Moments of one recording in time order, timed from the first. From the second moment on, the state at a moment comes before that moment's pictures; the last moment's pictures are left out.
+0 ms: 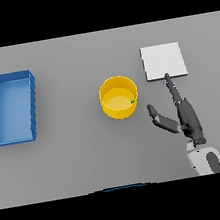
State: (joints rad) left arm -1.19 0.59 -0.14 -0.39 -0.52 0.05 0.25; right arm 0.08 -0.04 0.15 -1.66 0.29 -0.07 -0.16
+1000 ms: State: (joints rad) left arm -0.51 0.50 -0.06 -1.15 -0.26 0.27 0.59; right arm 0.10 -0.06 0.15 -1.68 0.30 -0.06 -0.17
